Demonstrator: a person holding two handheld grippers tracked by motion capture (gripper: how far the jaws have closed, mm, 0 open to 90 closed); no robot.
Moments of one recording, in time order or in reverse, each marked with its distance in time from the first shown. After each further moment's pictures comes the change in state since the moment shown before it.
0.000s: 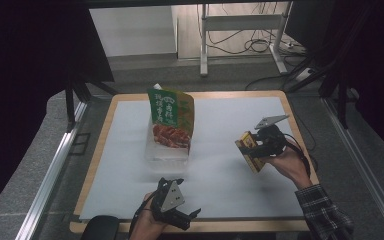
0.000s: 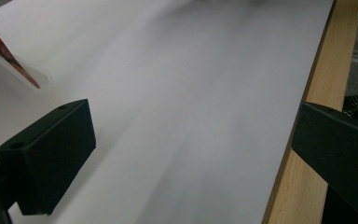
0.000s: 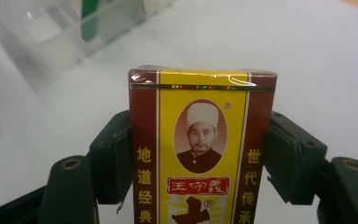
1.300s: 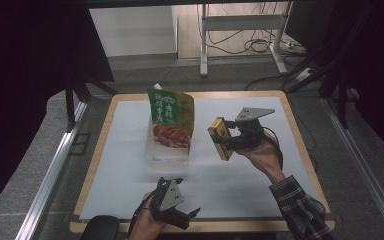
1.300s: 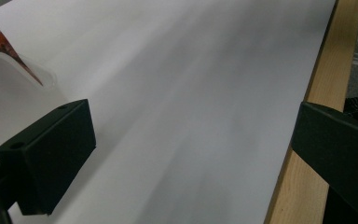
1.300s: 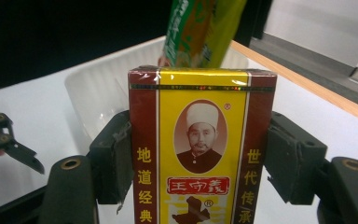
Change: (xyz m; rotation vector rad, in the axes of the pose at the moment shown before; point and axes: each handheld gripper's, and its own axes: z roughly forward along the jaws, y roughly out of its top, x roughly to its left) left arm 0.003 -0.001 -0.001 -0.007 0.000 -0.016; right arm 0.048 0.057 0.010 -0.300 0.120 -0.078
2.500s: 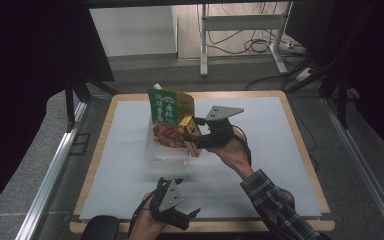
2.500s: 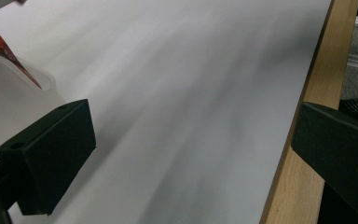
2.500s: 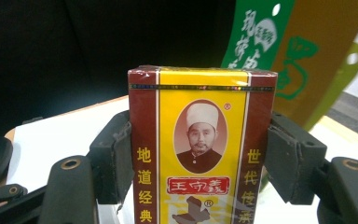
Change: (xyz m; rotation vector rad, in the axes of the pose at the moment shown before) left arm -0.002 0.001 -0.001 -0.013 -0.009 -0.003; right arm 0.035 0.027 0.062 -0.112 0.098 -0.049
